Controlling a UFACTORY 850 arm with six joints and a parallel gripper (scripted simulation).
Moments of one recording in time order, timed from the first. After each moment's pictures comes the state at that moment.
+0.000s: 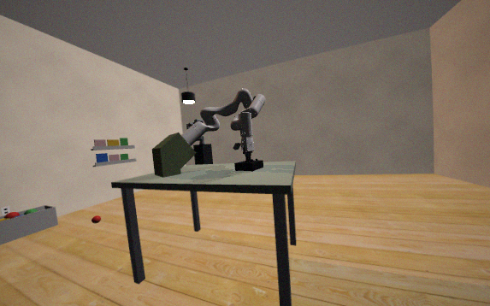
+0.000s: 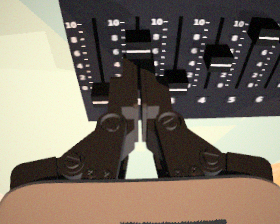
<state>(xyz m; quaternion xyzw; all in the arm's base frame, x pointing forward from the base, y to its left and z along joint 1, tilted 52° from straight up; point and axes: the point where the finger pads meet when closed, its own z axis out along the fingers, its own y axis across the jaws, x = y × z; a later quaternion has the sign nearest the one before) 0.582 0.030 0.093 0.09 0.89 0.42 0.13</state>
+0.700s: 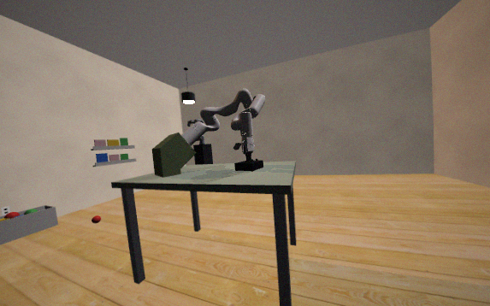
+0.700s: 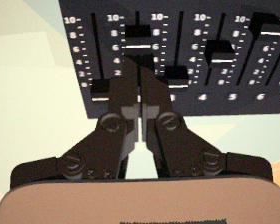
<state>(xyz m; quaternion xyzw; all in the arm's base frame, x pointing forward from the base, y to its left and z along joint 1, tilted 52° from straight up) 0.585 0.029 0.093 0.09 0.89 0.42 0.13</state>
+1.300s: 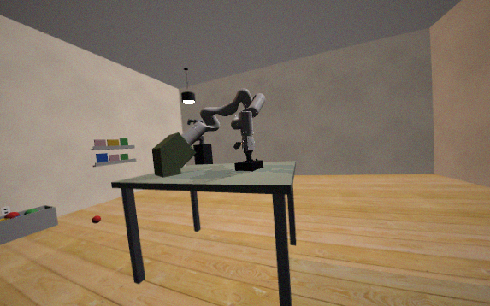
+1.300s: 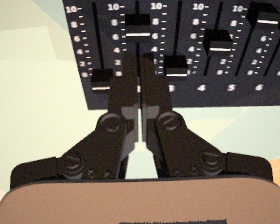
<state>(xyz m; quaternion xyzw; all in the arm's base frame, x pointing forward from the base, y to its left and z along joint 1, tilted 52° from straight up) 0.585 0.024 0.097 0.09 0.89 0.42 0.13</state>
